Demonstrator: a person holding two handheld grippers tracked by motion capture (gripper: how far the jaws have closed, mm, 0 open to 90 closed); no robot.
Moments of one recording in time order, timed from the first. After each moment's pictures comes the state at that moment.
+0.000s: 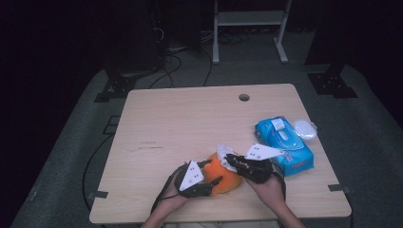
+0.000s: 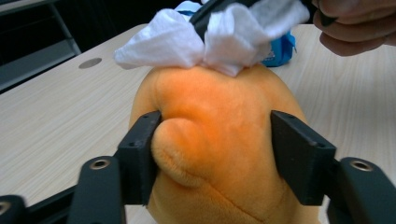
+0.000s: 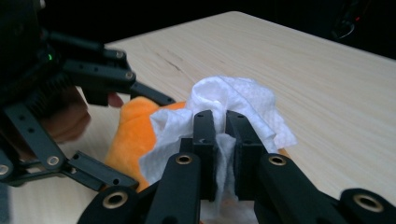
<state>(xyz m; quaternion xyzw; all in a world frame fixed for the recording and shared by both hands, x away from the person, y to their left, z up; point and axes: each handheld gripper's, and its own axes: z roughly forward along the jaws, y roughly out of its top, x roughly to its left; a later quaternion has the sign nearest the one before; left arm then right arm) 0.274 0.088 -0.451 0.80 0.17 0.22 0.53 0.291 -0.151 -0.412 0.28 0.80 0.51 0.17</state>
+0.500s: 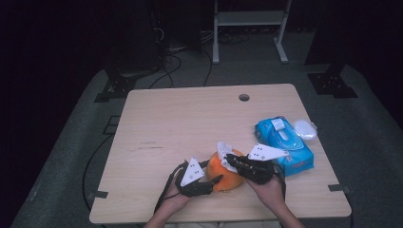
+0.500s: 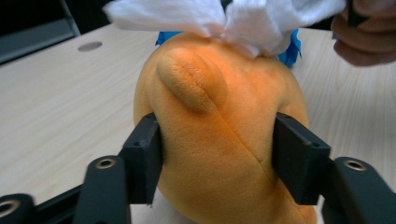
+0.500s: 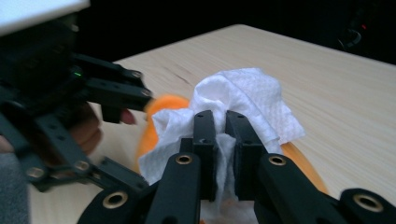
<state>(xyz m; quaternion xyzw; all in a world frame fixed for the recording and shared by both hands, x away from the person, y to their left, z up) 0.271 0.082 -0.448 0.81 0.20 0.21 0.52 0.285 -0.155 -0.408 0.27 0.78 0.54 0.15</state>
